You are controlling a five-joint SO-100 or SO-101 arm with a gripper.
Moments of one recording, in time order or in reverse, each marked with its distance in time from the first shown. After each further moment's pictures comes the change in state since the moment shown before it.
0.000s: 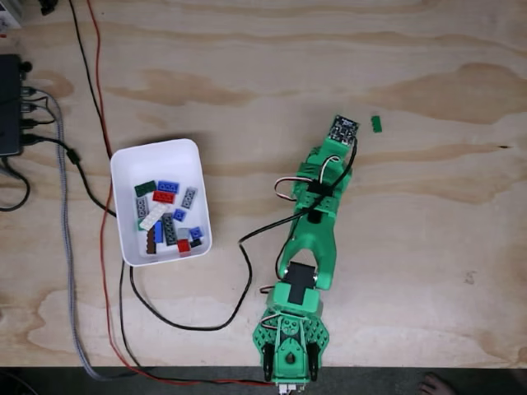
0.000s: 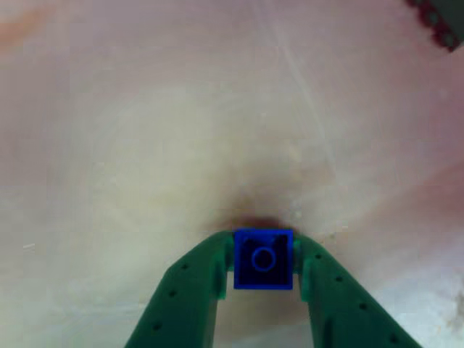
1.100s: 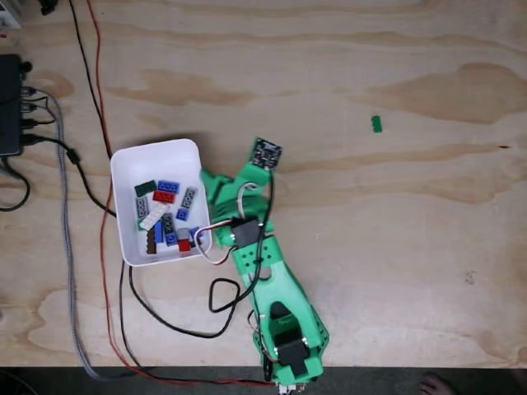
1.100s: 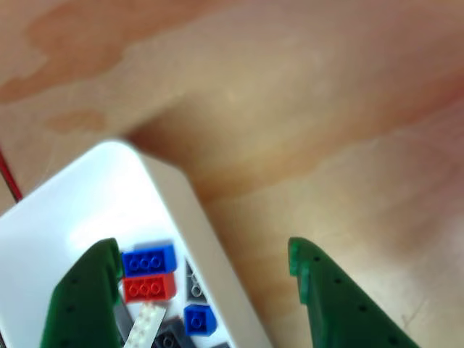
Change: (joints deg) arm -28.7 38.0 -10.0 47.1 30.6
